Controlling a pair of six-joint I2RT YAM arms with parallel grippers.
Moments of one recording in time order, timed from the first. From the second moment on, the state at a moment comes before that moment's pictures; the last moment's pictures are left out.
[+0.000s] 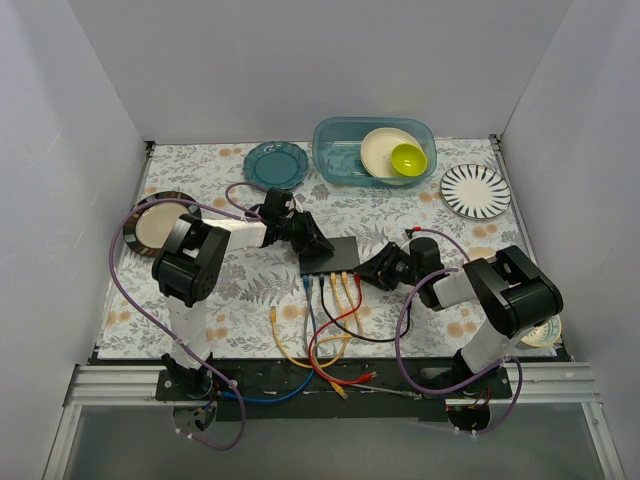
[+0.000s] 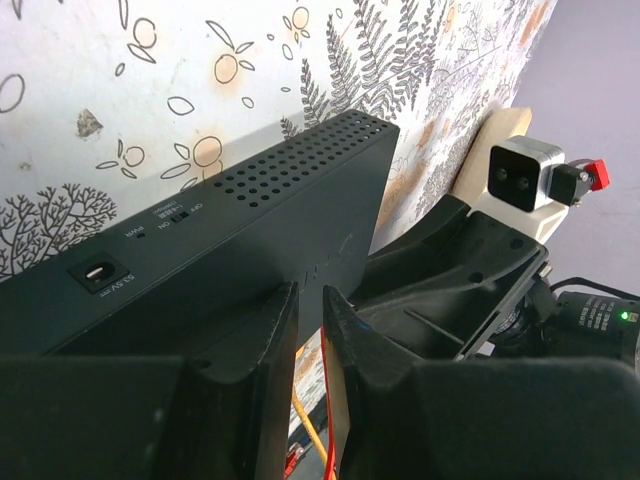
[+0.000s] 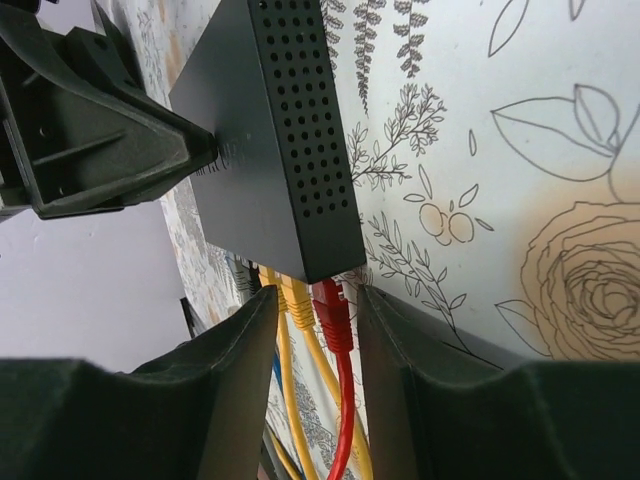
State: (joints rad) left arm -0.46 1.97 1.11 0.03 0.62 -0.95; right arm 0.42 1.65 0.37 0.73 -0.45 1.13
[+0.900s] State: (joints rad) left arm -0.46 1.97 1.09 0.05 0.65 -0.95; right arm 0.41 1.75 0.36 0.87 -0.49 1.23
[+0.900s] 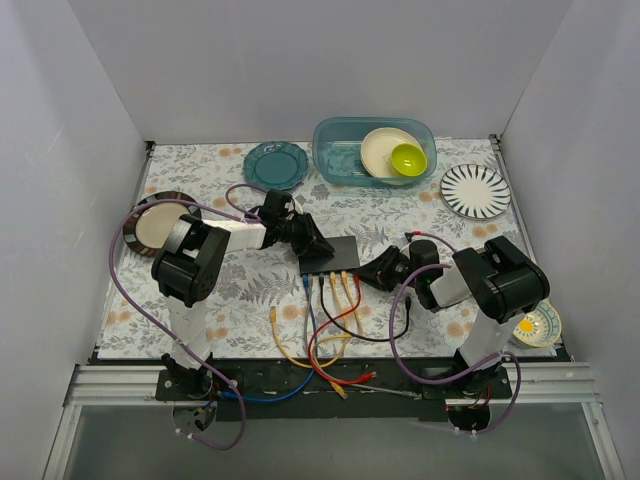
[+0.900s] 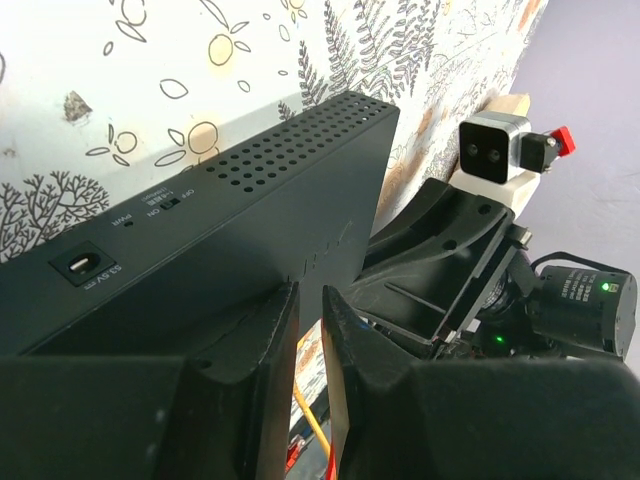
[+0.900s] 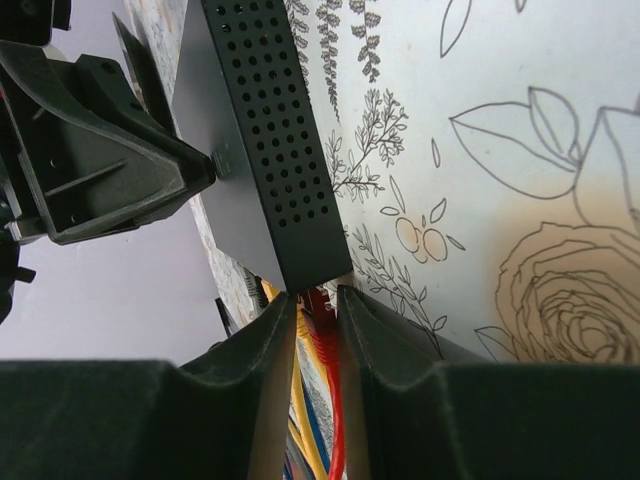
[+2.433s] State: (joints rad) left arm -0.44 1.96 1.00 0.18 0.71 -1.06; right arm 0.40 1.80 0.36 0.80 -0.82 0.99
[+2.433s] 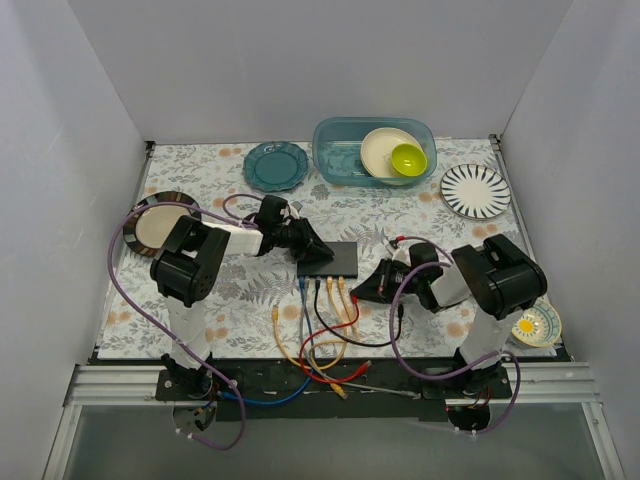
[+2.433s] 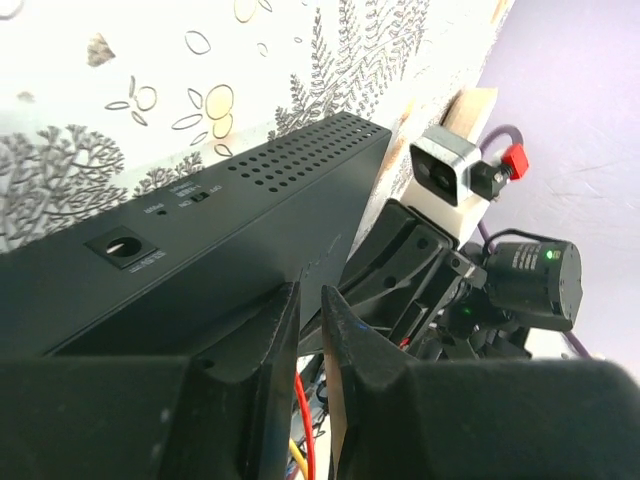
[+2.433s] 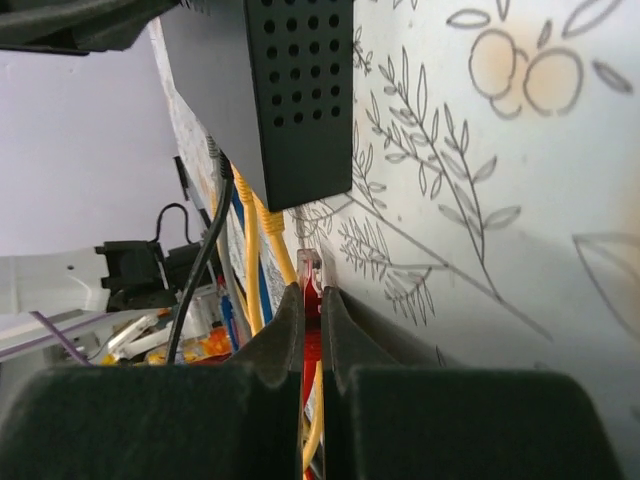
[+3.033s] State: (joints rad) left arm -0.32 1.88 0.93 0.16 0.65 -1.02; right arm 0.35 1.25 0.45 0.08 -0.30 0.71
